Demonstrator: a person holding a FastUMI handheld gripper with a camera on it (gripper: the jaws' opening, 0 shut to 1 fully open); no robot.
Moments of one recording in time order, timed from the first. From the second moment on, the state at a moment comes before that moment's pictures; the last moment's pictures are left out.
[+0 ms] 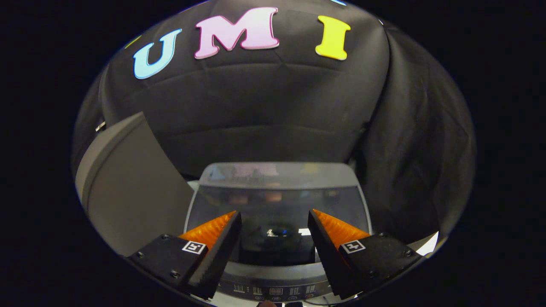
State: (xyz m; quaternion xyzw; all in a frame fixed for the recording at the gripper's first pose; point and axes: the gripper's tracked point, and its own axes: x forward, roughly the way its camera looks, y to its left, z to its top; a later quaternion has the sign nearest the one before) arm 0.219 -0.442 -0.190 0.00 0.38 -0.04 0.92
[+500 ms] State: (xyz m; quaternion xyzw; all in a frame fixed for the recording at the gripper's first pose) arm 0.183 -0.452 -0.243 0.00 0.43 -0.06 0.90
